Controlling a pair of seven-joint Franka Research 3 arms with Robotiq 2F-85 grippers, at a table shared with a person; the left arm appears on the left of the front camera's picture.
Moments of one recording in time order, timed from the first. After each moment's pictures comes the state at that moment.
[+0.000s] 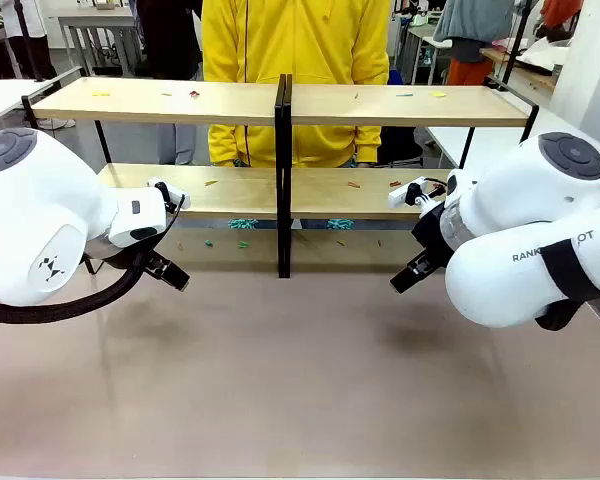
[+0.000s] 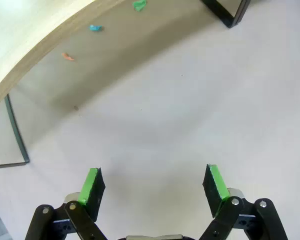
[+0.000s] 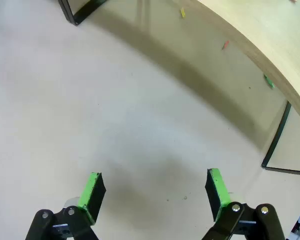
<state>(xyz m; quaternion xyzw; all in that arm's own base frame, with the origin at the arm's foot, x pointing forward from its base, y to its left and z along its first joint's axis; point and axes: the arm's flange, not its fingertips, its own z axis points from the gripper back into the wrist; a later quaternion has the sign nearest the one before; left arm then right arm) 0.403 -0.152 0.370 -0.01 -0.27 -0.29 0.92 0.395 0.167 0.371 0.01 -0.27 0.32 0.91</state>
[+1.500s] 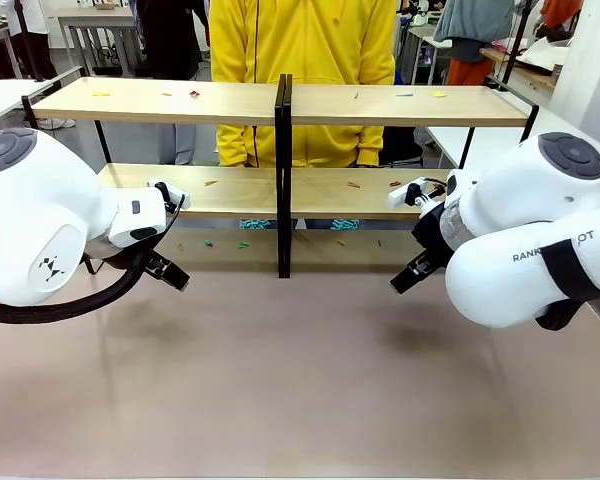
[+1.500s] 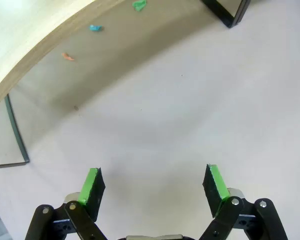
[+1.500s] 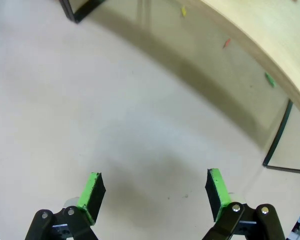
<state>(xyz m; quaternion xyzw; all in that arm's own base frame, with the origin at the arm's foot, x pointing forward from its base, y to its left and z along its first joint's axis) 0.403 -0.151 0.370 -0.01 -0.27 -0.29 0.92 0.393 0.167 0.373 0.01 -0.26 0.32 0.91</state>
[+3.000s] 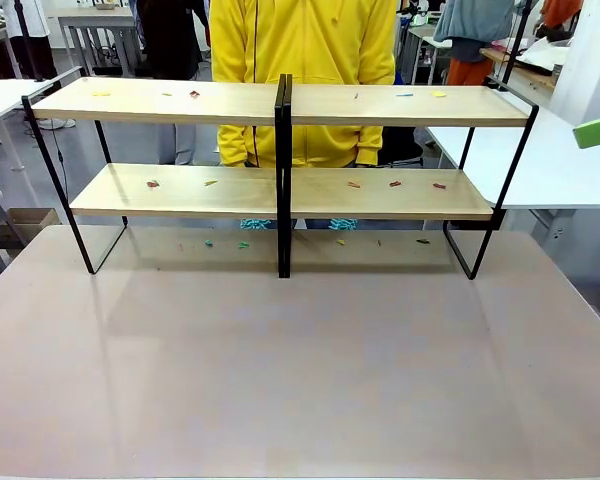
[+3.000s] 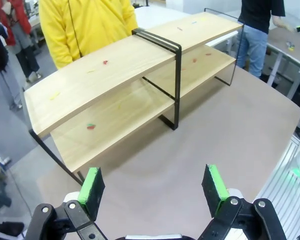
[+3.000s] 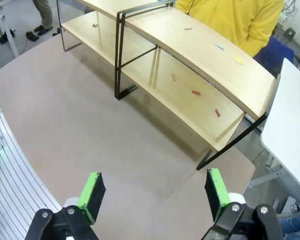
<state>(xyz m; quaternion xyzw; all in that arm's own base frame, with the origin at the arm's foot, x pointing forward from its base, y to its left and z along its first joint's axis) 0.222 -0.004 0.660 -0.14 -0.51 -0.31 0.79 0.218 0.039 0.646 0.07 -0.46 0.35 0.81</state>
